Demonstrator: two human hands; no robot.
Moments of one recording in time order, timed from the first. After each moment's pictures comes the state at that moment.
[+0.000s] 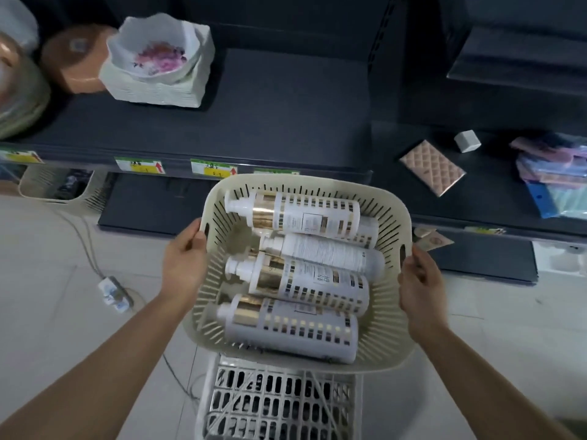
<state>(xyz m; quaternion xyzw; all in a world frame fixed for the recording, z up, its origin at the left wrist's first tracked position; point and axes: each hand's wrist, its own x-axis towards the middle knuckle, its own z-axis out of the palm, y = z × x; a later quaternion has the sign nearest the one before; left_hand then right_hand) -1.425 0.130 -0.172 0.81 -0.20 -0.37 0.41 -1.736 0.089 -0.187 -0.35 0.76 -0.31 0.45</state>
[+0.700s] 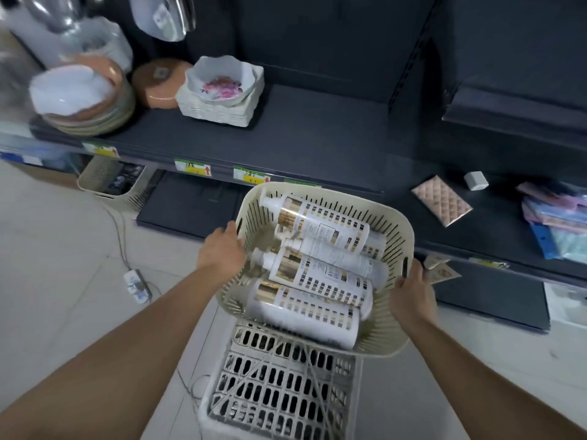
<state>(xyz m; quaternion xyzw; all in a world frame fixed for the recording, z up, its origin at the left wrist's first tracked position) -1.423 0.149 -0.159 0.86 -0.44 -0.24 0.05 -1.730 0.100 -0.171 -0.59 0.75 -0.08 0.29</state>
